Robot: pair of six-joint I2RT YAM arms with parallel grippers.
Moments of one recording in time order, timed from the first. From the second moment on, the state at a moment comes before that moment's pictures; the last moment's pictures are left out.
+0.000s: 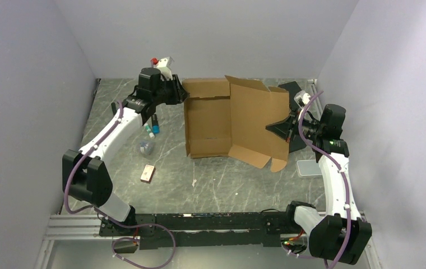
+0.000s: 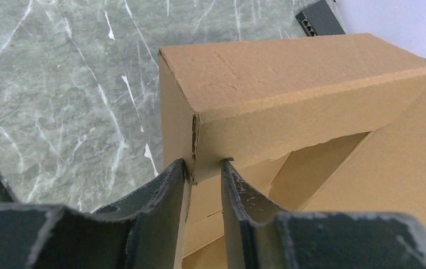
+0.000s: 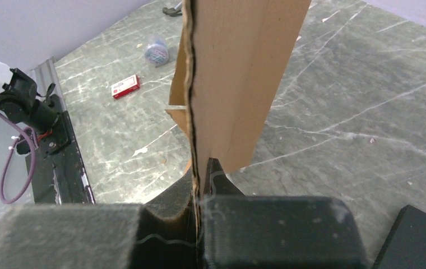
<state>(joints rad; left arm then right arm) -0.35 1.55 1.36 -0.21 0.22 -0.40 -0.20 1.02 0.87 -0.30 -1.21 -0.16</state>
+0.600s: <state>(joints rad) -0.35 1.60 1.36 -0.14 0.19 -0.36 -0.20 1.02 0.87 -0.31 -1.22 -0.17</state>
